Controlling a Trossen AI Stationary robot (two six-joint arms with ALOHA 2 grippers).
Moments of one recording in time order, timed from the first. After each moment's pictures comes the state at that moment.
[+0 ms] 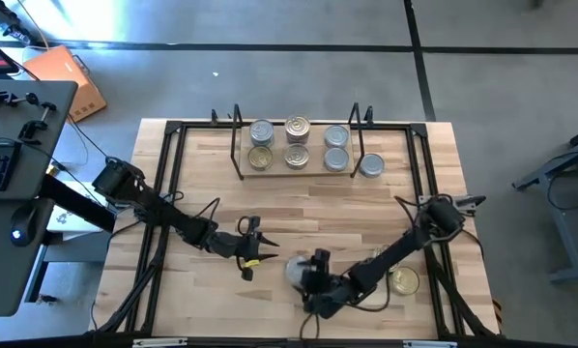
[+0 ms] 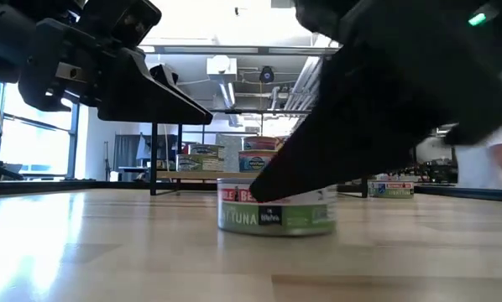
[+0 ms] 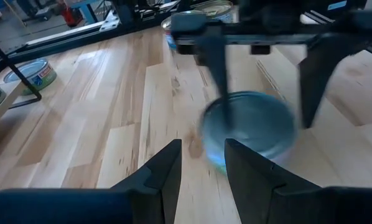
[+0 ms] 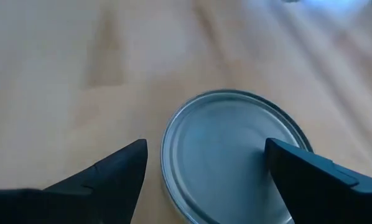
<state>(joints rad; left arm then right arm) -0.45 1.68 0.54 0.74 -0.40 0.06 0.62 2.08 1.21 -0.01 0.69 0.52</state>
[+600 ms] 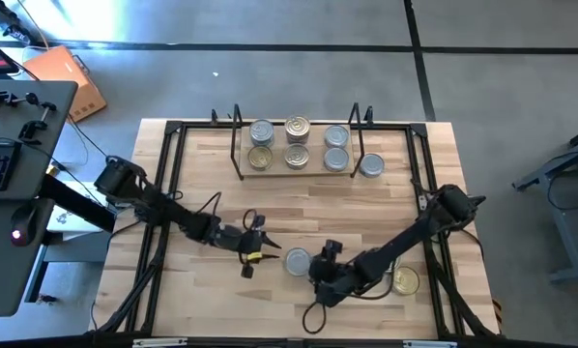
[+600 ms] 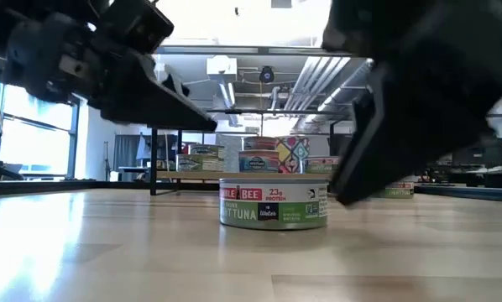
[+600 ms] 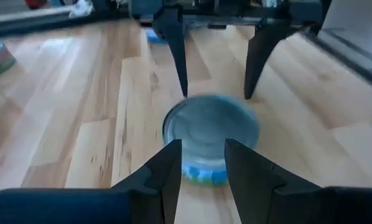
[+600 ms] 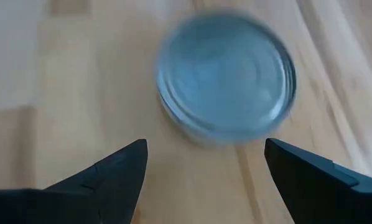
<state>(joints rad) -0.38 1.69 0.54 0.75 -0.22 0.00 0.59 1.95 1.17 -0.33 0.50 0.64</state>
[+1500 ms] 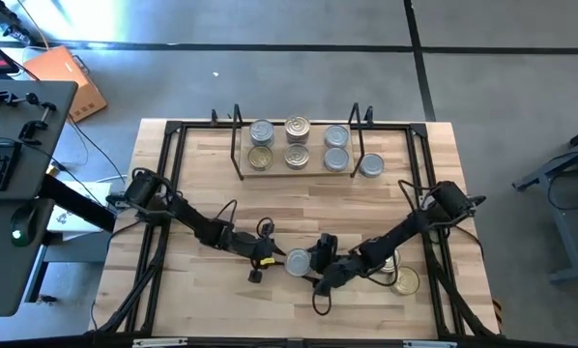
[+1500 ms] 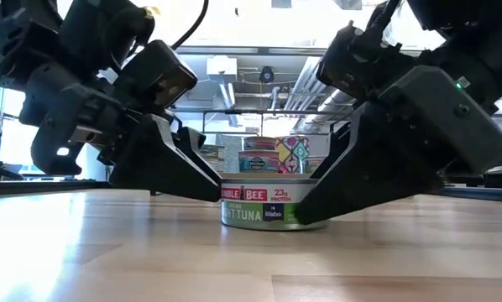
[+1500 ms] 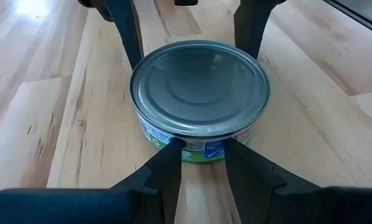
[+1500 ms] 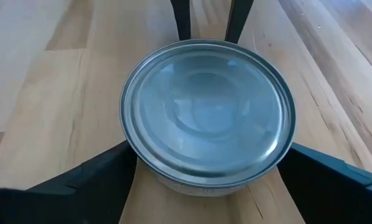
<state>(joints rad) -0.35 1.95 0.62 0.83 -0.14 -0.05 0.49 1.97 0.89 0.34 0.49 0.39</state>
